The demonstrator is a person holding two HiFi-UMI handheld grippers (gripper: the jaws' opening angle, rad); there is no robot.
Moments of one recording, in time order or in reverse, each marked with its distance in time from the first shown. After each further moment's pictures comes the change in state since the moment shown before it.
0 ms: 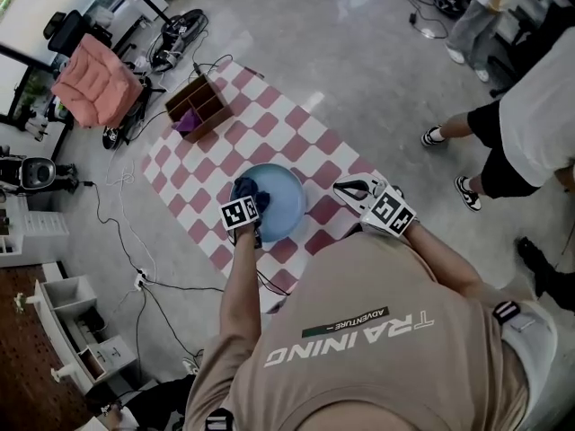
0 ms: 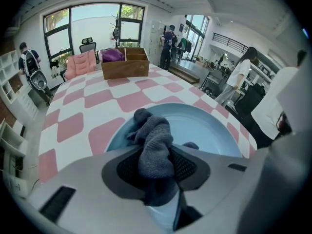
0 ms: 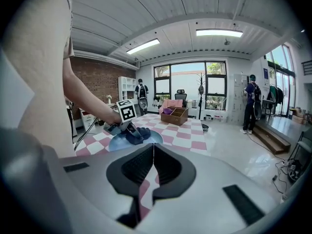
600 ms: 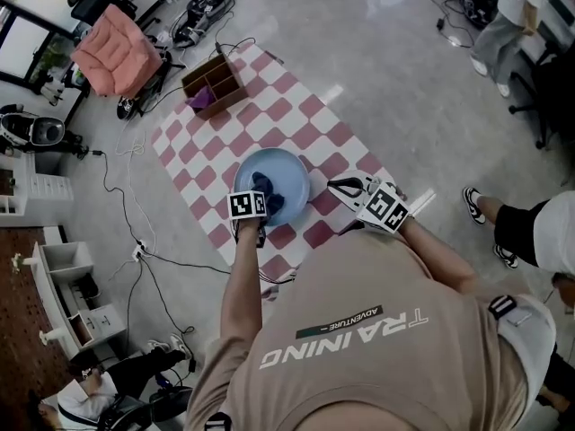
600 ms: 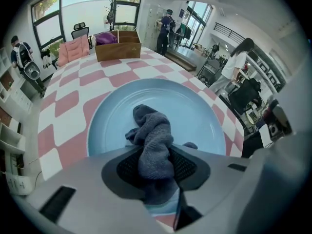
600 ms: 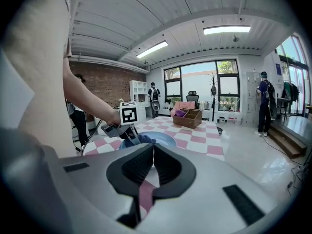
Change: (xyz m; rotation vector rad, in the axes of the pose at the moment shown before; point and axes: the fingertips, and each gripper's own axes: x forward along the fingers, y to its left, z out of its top) left arm -0.023 -0.032 -0.053 0.001 0.174 -0.066; right arm 0.018 0.024 0.006 -0.029 -0.038 0.149
